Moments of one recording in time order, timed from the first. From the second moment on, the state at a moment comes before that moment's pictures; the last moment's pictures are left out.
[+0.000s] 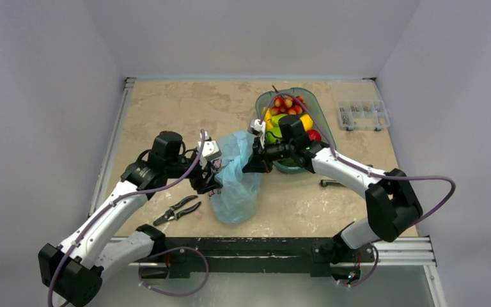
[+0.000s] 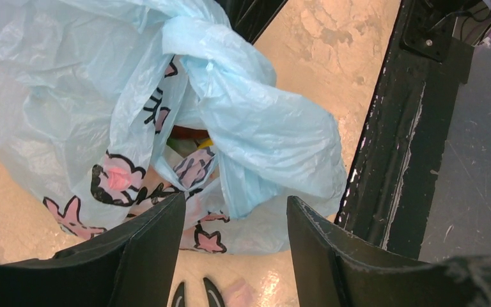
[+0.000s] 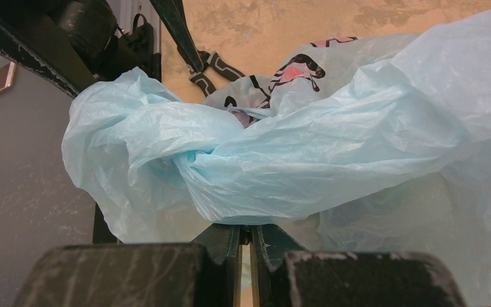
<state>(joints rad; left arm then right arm) -0.46 0.94 0.83 -0.58 0.66 0.31 0.60 1.49 0.96 -0.06 -0.88 -0.07</state>
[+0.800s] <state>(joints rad) -0.33 0.96 0.82 -0.53 0.57 0.20 0.49 1.41 0.96 -0.26 -0.89 -0.23</state>
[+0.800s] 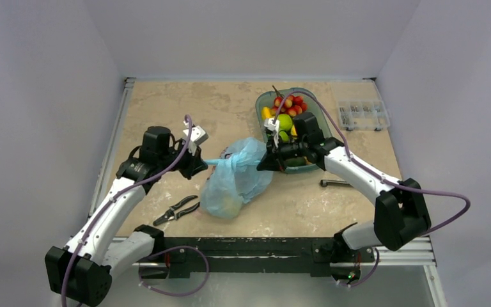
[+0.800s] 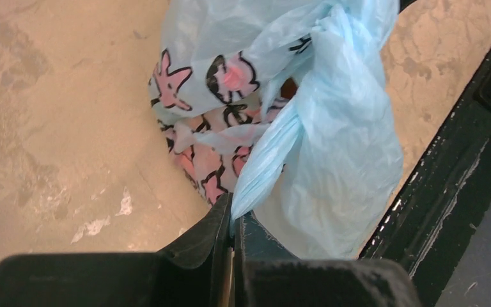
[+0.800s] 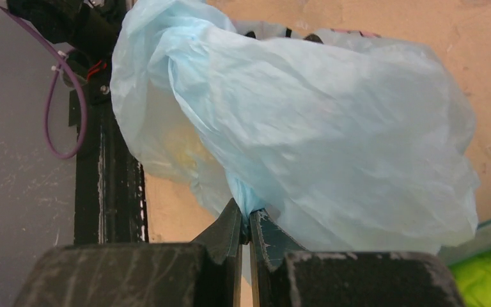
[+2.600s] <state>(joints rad) -0.16 1.16 0.84 -0.65 0.53 0.22 0.59 1.26 0.93 -0.64 -0.68 -0.80</state>
